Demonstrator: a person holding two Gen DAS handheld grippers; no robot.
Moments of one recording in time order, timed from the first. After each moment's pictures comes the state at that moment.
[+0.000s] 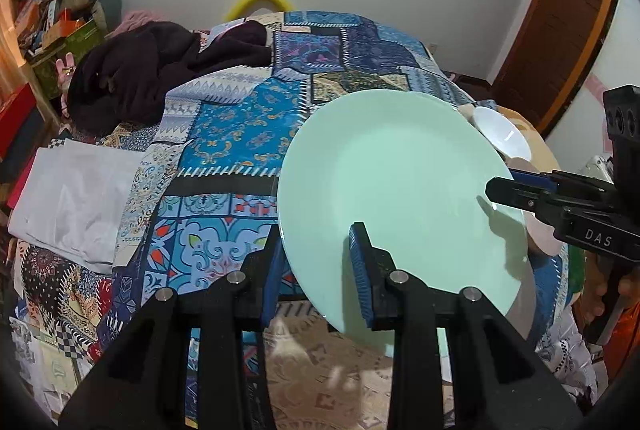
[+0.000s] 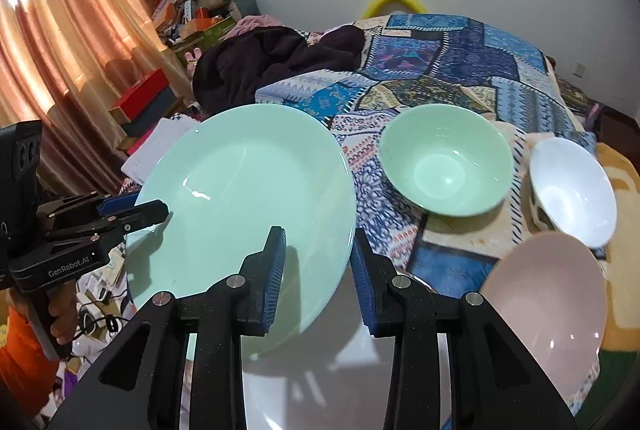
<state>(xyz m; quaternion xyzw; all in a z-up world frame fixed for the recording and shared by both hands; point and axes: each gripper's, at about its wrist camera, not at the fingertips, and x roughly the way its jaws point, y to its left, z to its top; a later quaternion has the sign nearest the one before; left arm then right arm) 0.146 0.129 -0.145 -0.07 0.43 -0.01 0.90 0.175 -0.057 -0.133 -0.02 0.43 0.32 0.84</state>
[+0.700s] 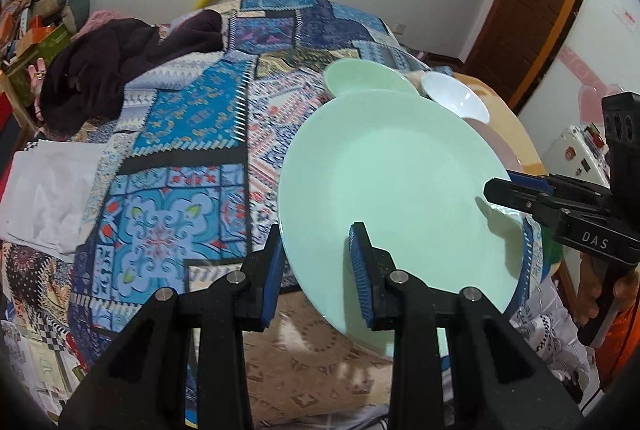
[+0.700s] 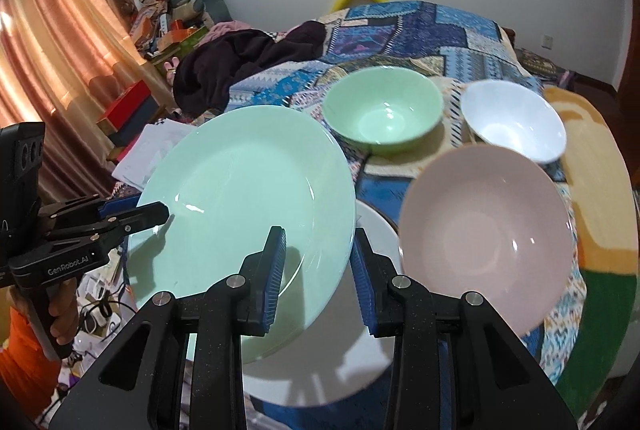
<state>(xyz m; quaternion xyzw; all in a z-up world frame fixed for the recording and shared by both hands) 0.127 0.065 -0.154 -0.06 0.45 -0.06 0.89 0.135 -0.124 -0.141 0.01 0.44 0.28 0.85</state>
